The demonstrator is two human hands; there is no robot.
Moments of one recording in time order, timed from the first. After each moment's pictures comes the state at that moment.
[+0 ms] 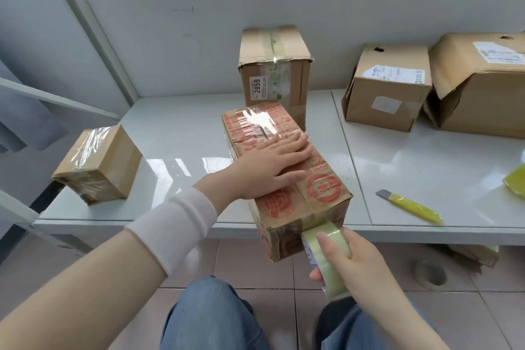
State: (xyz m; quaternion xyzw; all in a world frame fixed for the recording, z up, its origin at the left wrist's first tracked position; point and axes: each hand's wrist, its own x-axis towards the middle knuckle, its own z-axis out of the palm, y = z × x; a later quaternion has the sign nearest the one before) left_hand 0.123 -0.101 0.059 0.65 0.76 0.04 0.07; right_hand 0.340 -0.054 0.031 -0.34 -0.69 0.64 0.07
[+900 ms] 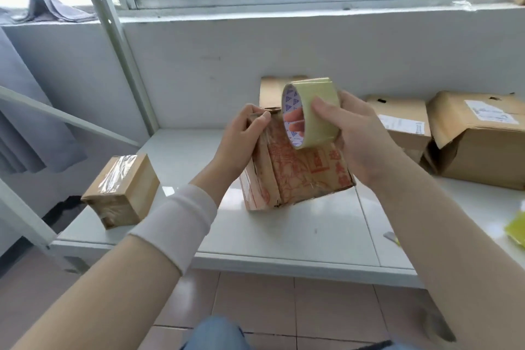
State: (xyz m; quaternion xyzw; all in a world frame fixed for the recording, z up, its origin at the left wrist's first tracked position) left_hand 0.102 -0.122 0.140 0.34 0.69 0.64 0.06; right_hand 0.242 -0.023 0.192 -0.04 -0.67 0.71 0.24
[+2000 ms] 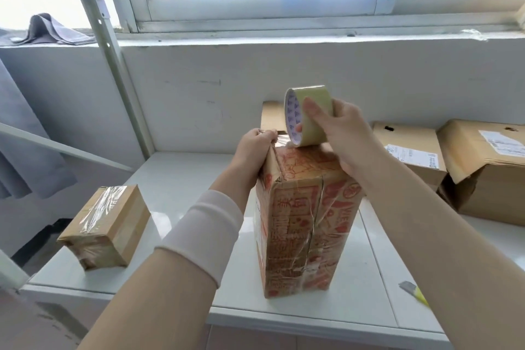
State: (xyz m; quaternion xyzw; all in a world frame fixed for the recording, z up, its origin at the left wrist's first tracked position) left_hand 0.038 -0.057 0.147 0.17 0.69 0.67 0.19; right_hand 0.162 0.023 0.203 -0.12 -0.74 0.60 0.28
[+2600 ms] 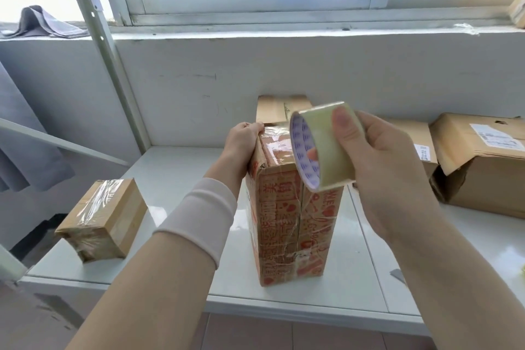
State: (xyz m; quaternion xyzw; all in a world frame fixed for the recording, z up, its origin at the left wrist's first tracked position) left_hand 0.030 -0.057 0.144 0.13 0.69 0.69 0.18; right_hand 0.238 -0.019 0.198 -0.10 -0.71 0.61 0.35
